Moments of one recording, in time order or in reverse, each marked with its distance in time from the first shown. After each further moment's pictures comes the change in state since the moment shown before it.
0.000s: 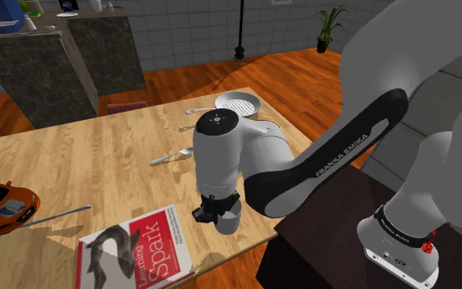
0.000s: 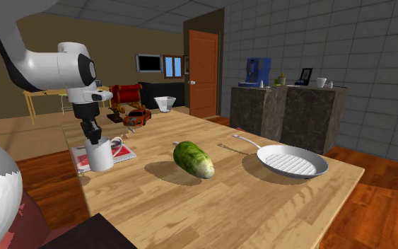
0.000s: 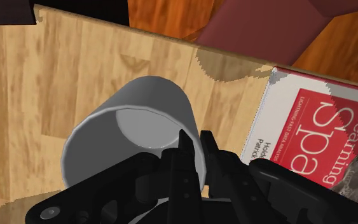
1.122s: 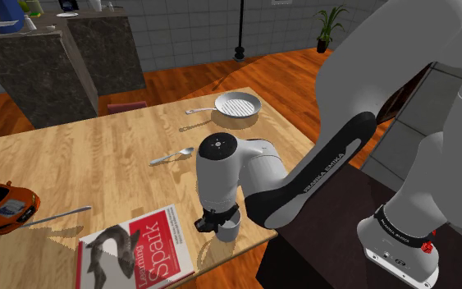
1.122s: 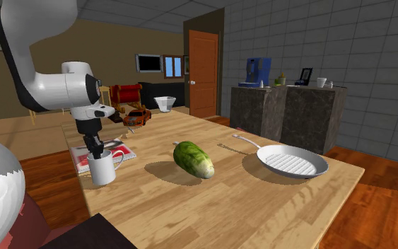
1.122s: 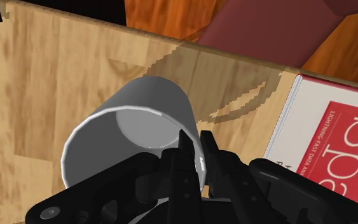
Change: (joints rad) arm 0.025 0.114 -0.037 -0.018 -0.095 0.118 0.068
